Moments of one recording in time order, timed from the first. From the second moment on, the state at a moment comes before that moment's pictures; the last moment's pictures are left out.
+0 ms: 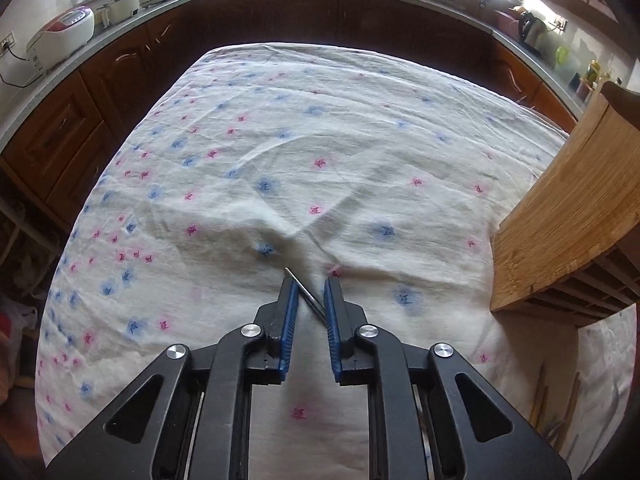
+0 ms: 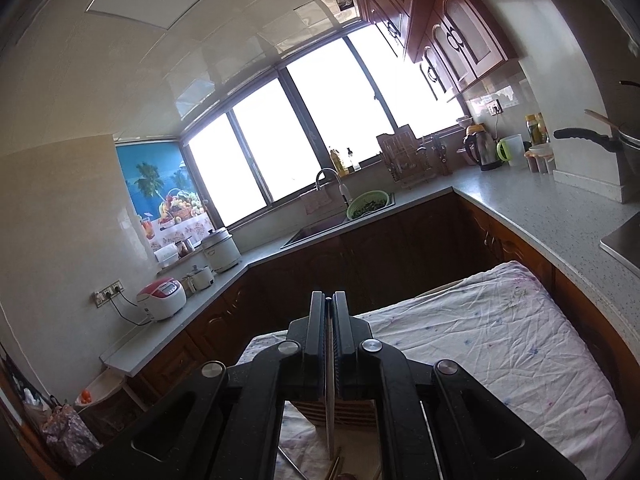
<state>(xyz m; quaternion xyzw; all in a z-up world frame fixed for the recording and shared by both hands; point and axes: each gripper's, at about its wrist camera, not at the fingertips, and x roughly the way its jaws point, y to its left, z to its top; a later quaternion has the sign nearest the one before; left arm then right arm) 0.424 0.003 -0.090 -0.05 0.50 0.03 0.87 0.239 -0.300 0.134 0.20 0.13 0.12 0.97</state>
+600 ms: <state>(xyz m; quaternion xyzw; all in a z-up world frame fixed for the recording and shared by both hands) 0.416 0.013 -0.081 -0.12 0.53 -0.03 0.84 0.226 -0.289 0.133 0.20 0.13 0.13 0.96</state>
